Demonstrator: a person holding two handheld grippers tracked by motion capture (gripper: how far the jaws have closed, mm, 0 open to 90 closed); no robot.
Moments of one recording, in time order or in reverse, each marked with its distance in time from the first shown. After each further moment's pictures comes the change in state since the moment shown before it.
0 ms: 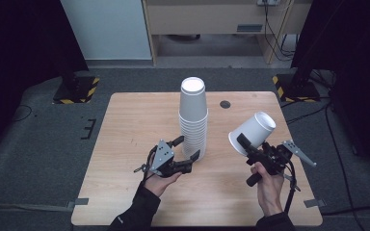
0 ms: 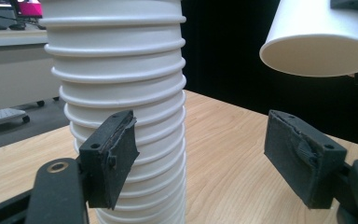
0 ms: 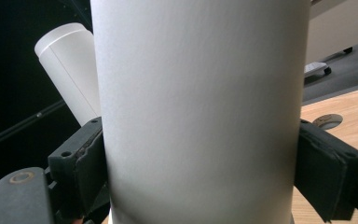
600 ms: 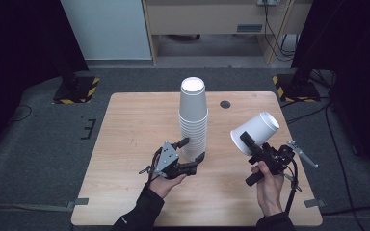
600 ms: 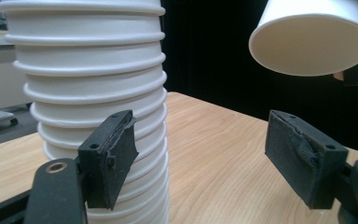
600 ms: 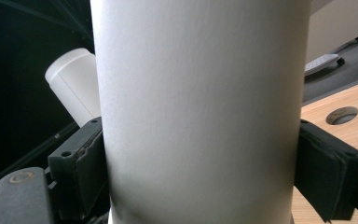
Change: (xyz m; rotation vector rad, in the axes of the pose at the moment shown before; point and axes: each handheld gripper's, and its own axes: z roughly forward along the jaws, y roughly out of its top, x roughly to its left) left arm -0.010 -0.006 0.010 -0.021 -0.028 -0.013; right arm -0.005 0.001 -0.001 -0.043 0.035 0.127
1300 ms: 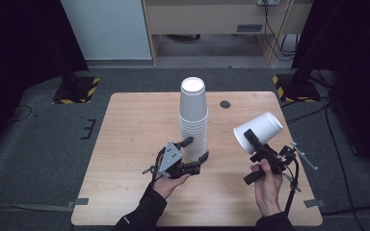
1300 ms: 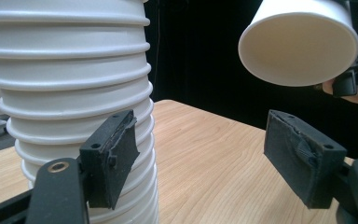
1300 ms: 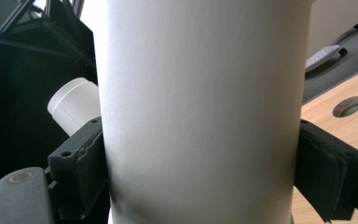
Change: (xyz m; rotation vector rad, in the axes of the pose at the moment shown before) left arm -0.006 0.002 0.007 -0.032 -0.012 0.001; right arm -0.006 -0.002 0.000 -0.063 -0.011 0.123
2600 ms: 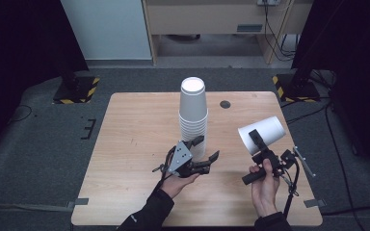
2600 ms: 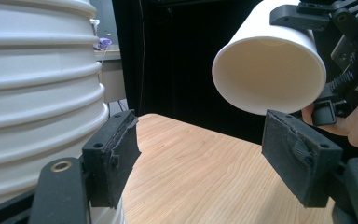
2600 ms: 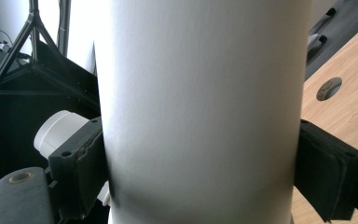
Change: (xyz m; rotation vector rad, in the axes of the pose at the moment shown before) left arm -0.014 0.002 0.024 -0.054 -0.057 0.021; right arm -0.012 -0.008 -0.005 -0.073 -0.054 0.179
